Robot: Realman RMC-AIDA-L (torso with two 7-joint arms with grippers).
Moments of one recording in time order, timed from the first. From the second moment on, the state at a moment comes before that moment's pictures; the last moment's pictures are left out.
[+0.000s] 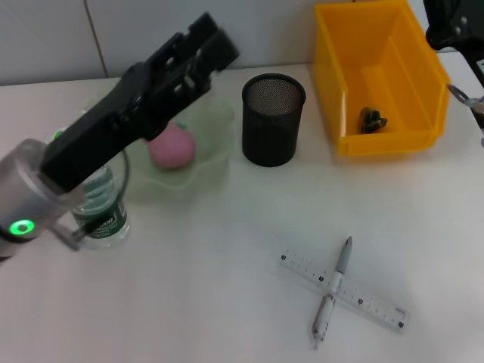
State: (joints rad) left arm -0.48 -2.03 1.80 0.48 0.39 1.64 -1.24; right arm 0.57 2.08 -0.62 -0.18 -1.06 -1.82 0.57
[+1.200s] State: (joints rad) left arm -0.44 -1.96 1.25 0.52 1.31 1.71 -1.13; right arm 0.71 1.95 -0.65 -1.14 -2.10 -1.60 2.21
